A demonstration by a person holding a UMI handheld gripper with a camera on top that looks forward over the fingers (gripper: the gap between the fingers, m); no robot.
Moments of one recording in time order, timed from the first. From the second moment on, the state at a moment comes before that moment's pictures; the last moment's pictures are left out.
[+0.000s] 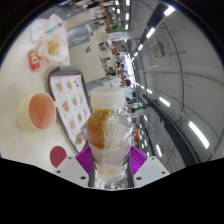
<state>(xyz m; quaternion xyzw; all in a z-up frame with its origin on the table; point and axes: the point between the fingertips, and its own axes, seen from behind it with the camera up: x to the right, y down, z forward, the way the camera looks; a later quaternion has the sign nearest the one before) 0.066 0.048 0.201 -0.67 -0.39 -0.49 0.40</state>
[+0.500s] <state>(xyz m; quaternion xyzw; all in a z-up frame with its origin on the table) 0.102 0.066 0.131 -0.85 -0.03 -0.04 0.53</state>
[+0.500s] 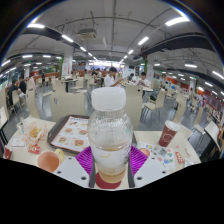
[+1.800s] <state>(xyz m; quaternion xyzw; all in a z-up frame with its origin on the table) 0.049 -0.174 0.162 -0.90 0.01 -0.02 0.43</state>
